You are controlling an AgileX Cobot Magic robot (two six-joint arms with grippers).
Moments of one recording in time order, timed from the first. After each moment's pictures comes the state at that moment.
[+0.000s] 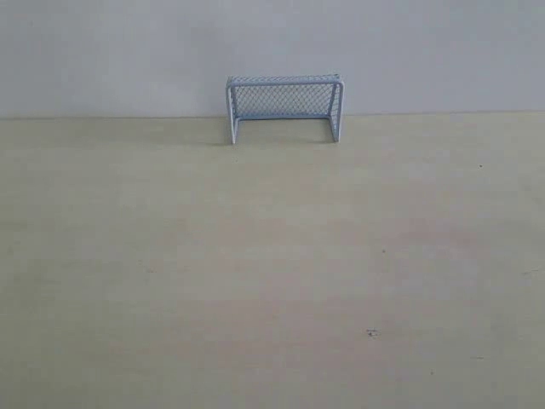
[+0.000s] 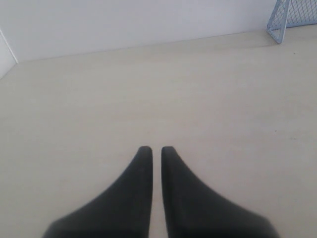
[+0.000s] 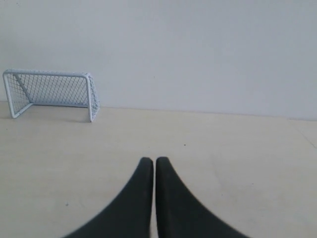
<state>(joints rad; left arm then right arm) 0.00 0.05 0.00 0.28 0.34 -0.16 0.02 0.09 -0.03 0.46 0.10 -0.50</state>
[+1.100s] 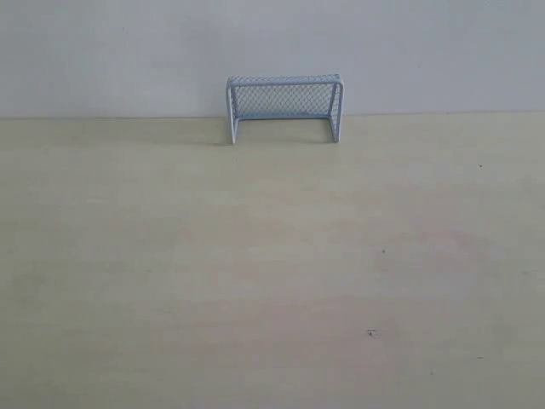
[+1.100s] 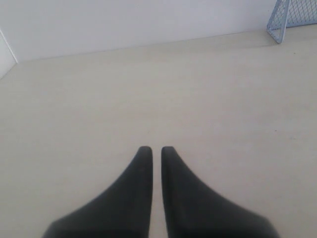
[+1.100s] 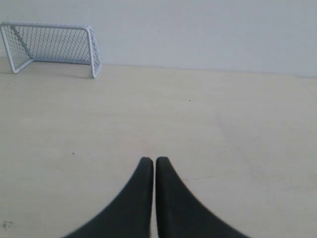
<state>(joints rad) 0.00 0.05 0.00 0.28 0.34 -0.16 -0.05 0.01 0.00 0.40 0.32 -0.44</state>
